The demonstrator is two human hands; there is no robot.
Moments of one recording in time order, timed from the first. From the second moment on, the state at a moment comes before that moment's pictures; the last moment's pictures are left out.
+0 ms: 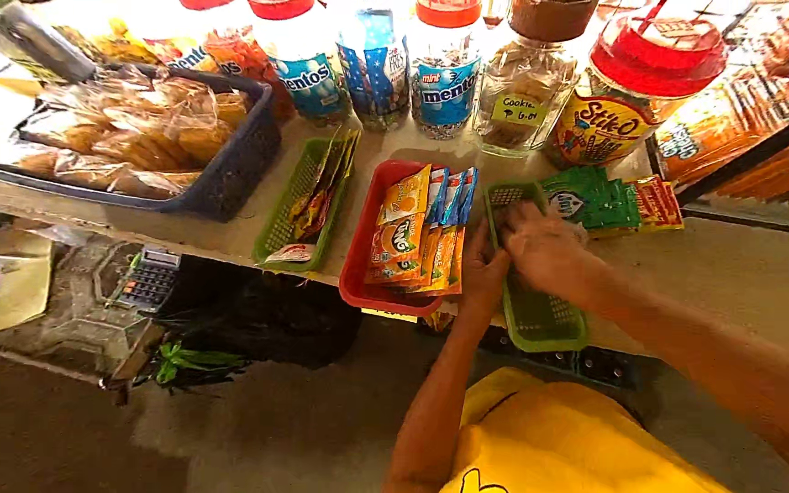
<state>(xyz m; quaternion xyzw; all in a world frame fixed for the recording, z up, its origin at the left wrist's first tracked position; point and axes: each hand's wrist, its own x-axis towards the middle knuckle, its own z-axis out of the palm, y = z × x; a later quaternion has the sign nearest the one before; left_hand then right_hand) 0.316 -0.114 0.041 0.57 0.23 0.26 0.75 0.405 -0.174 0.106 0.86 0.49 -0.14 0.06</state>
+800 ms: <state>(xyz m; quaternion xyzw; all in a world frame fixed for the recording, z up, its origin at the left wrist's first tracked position) 0.316 -0.111 0.045 0.58 0.23 0.23 0.75 0.411 -0.199 0.150 0.84 0.50 -0.19 -0.05</state>
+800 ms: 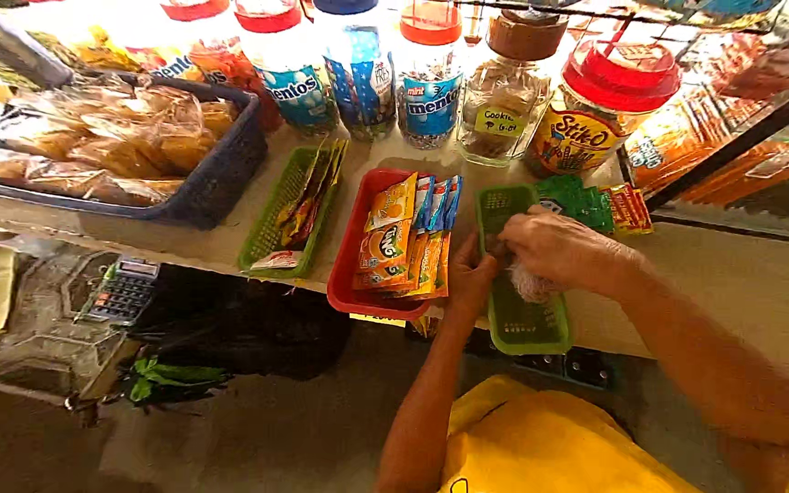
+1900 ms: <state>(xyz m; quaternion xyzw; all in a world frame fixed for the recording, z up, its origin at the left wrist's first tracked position) 0.313 -0.106 0.041 0.58 0.21 0.24 0.75 0.429 -0.159 0.099 0.84 0.53 0.08 -0.06</state>
